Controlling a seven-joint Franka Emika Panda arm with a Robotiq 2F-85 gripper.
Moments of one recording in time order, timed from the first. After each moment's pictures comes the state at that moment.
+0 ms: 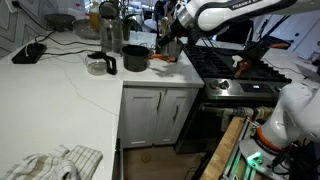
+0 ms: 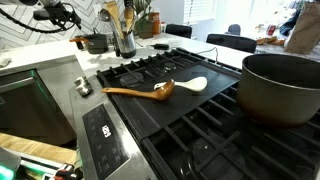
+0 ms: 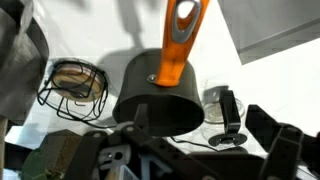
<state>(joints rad) 0.37 -0.14 -0.21 -2.24 0.09 2.70 -0.24</state>
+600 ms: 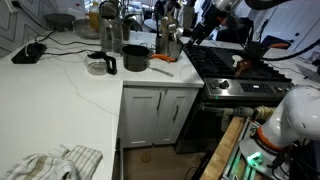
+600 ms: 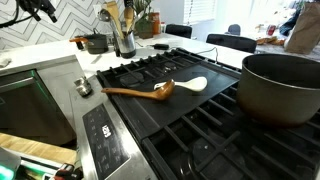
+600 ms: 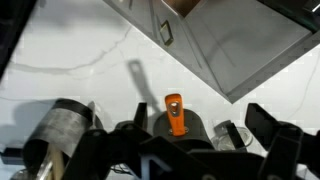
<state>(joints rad) 0.11 -0.57 0.01 -2.36 0.06 2.16 0.06</state>
